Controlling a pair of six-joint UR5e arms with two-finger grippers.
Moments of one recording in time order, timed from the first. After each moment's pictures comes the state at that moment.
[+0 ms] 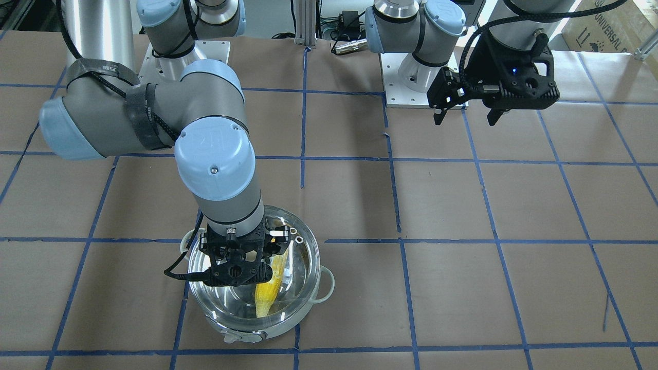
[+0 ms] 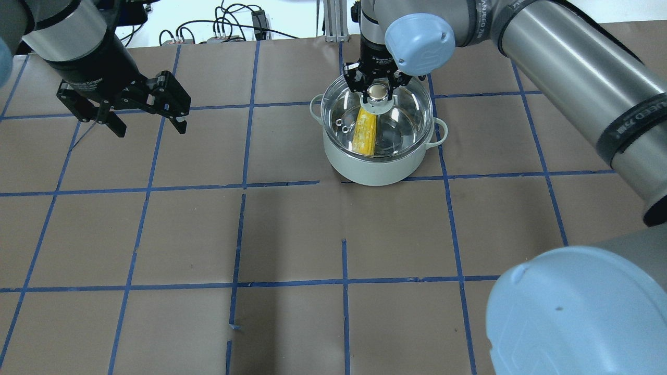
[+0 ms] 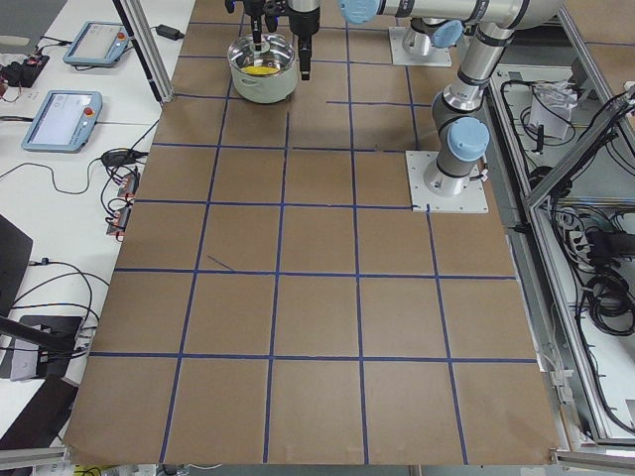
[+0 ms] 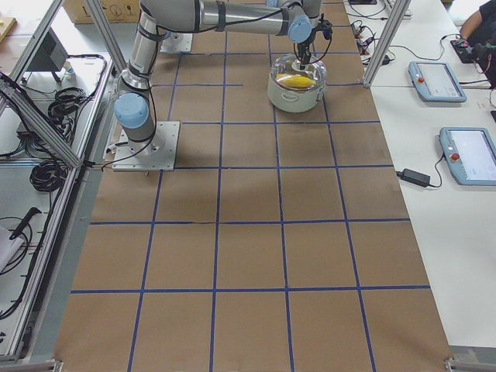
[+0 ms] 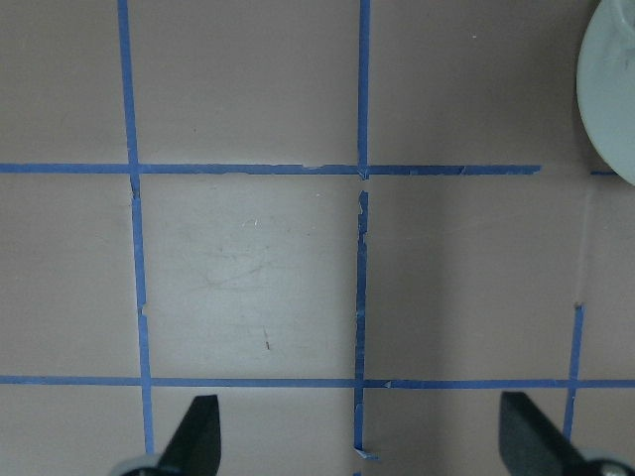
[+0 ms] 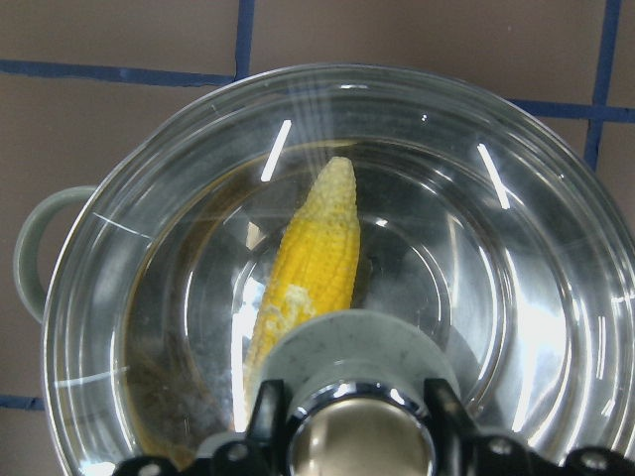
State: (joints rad) left arm -1.52 -1.54 -1.54 -1.65 1.58 0.04; right arm 1.80 -1.05 1.26 -1.82 -1.57 0.14
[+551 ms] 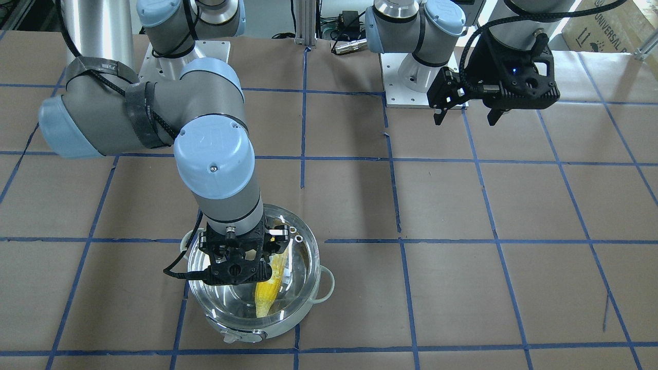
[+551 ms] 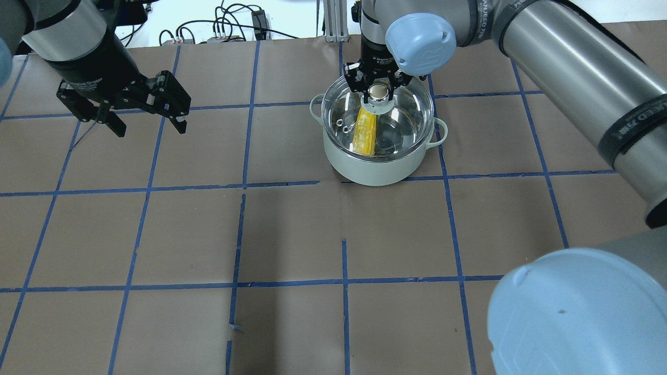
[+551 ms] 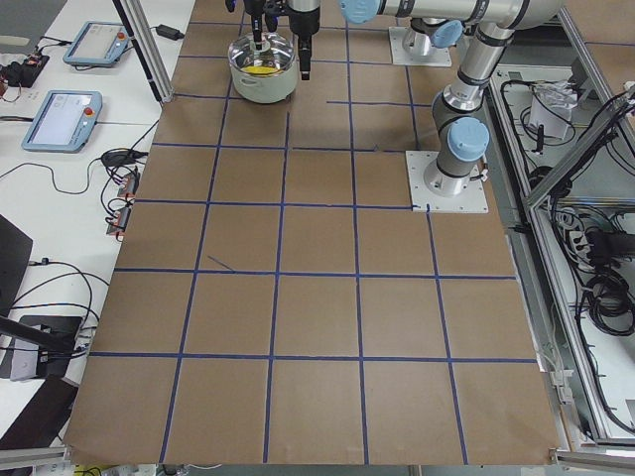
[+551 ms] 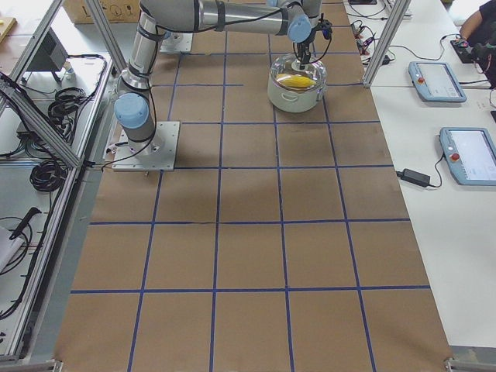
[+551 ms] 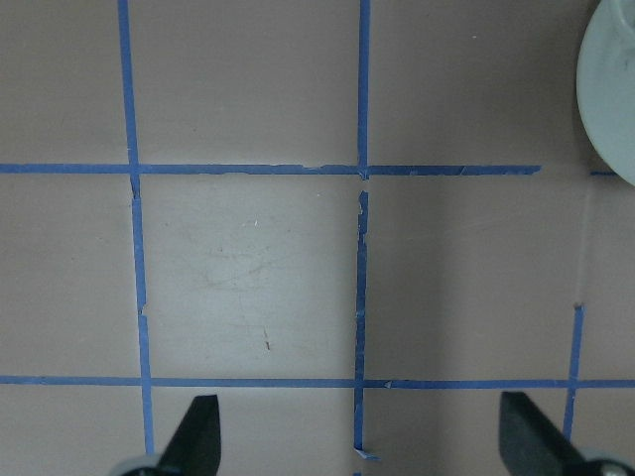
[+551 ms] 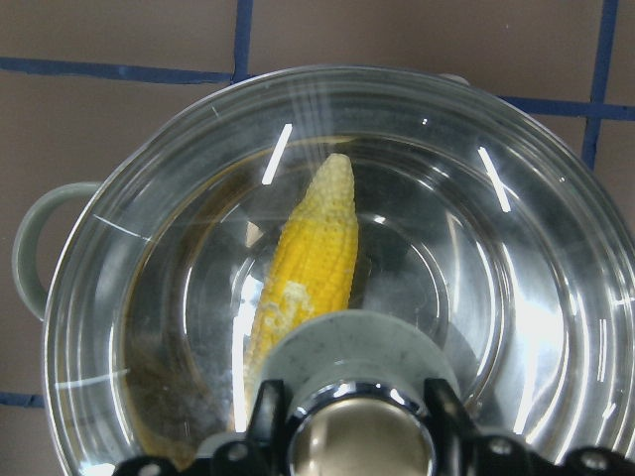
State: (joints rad) left arm -1.52 -1.54 -1.54 -1.65 1.58 0.04; right arm 1.80 -1.05 1.26 -1.82 -1.57 0.14
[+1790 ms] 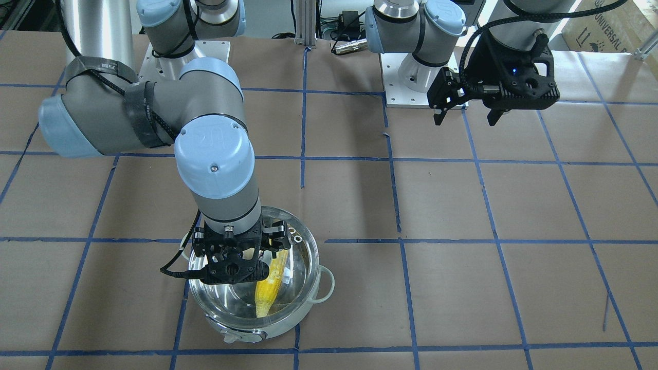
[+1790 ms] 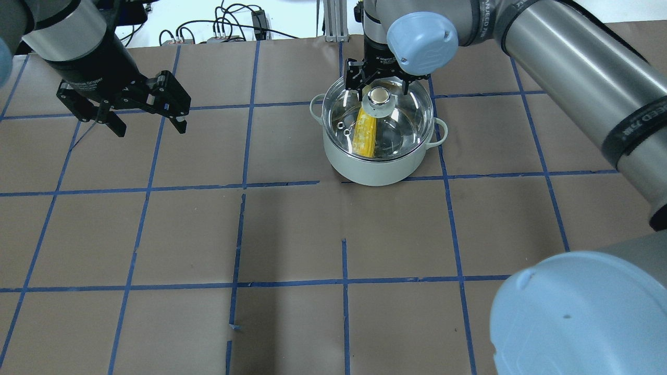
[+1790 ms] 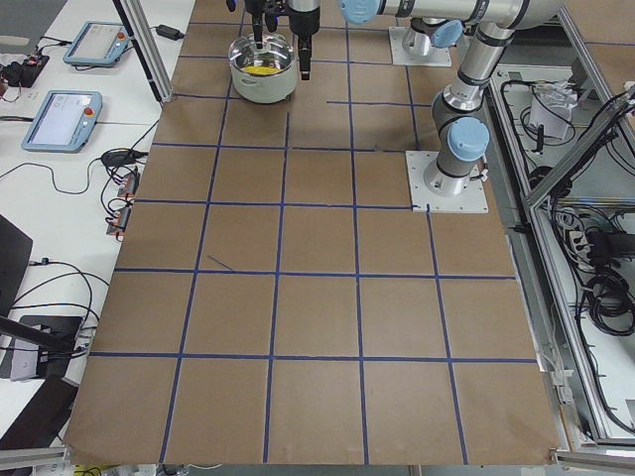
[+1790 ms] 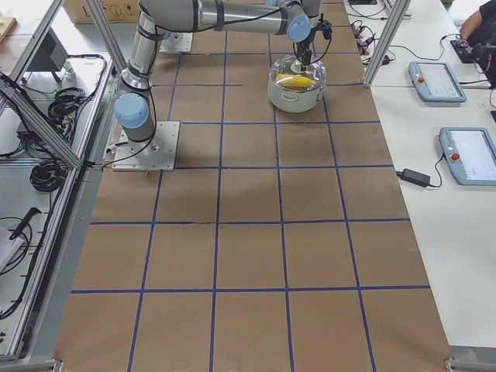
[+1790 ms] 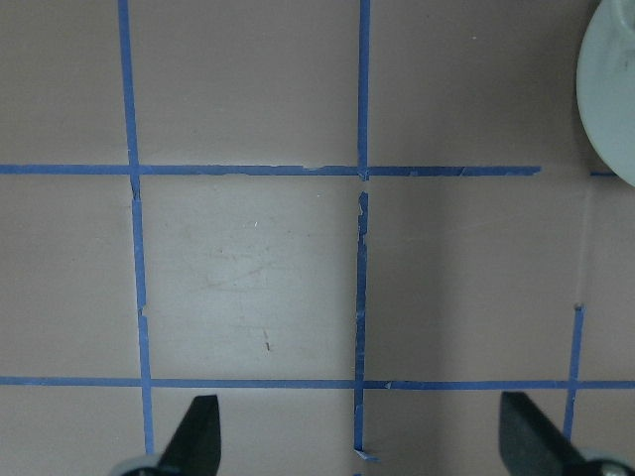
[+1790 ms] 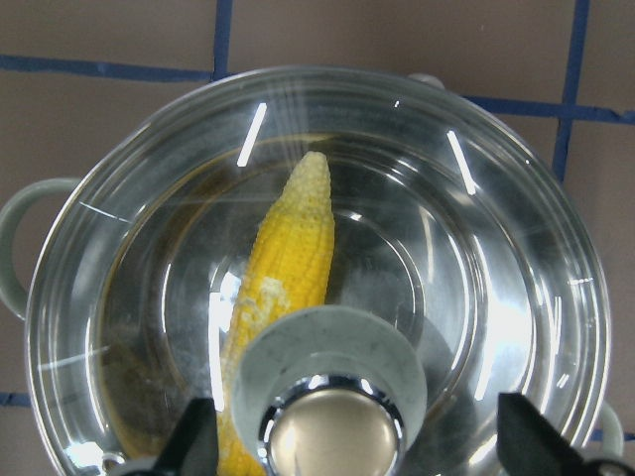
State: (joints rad) left arm -1.52 -1.54 -1.54 -1.65 1.58 0.04; right arm 1.80 -1.07 1.26 -1.81 -1.61 0.14
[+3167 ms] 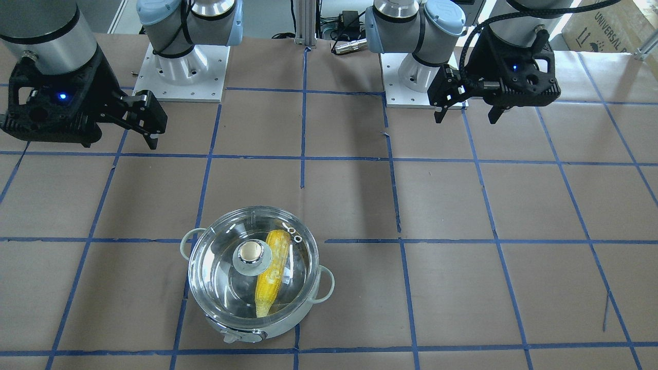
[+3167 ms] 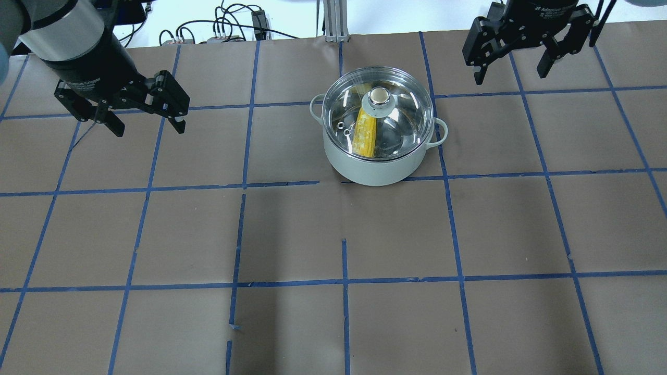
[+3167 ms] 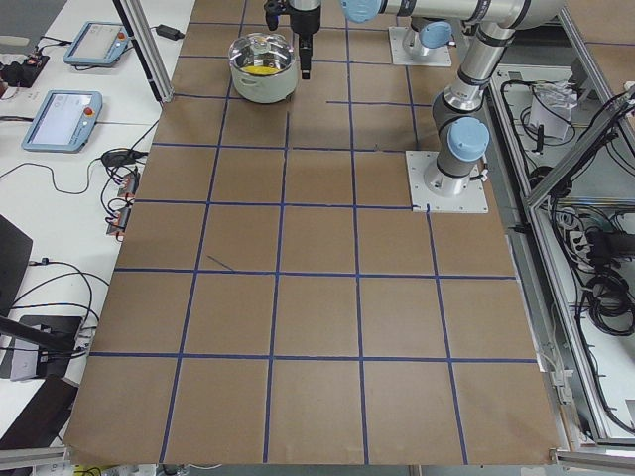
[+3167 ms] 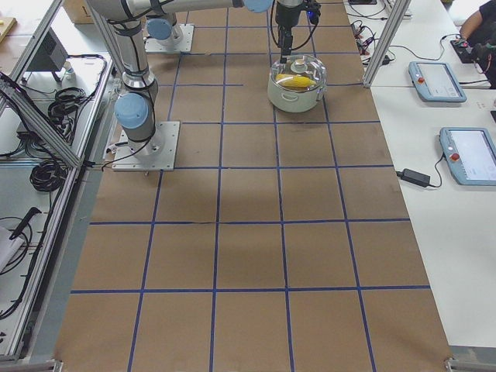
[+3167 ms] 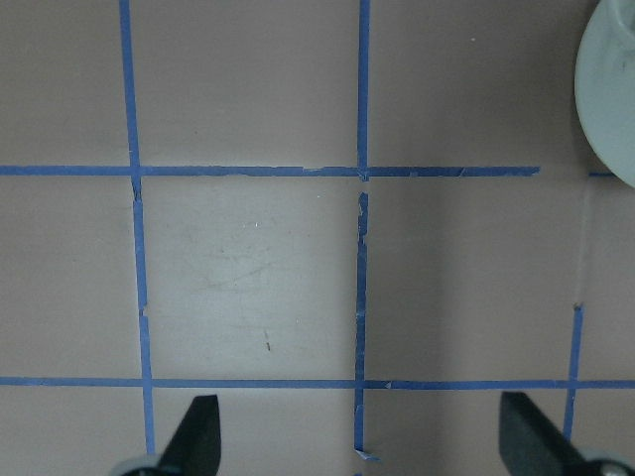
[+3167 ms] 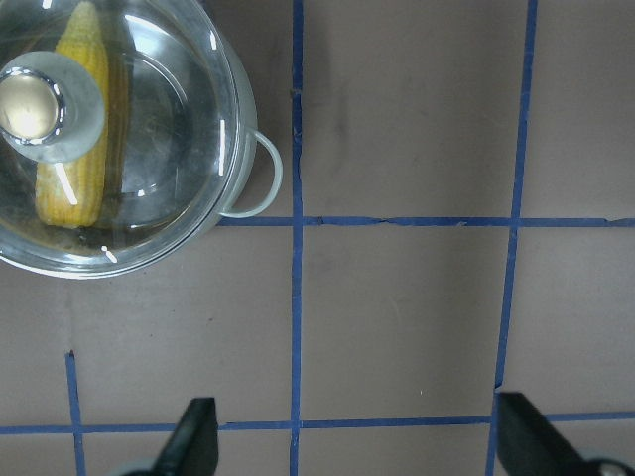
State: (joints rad) left arm -1.52 -1.53 -1.54 -1.65 1.58 0.04; right arm 1.56 -1.44 1.35 -1.44 -1.63 -0.03
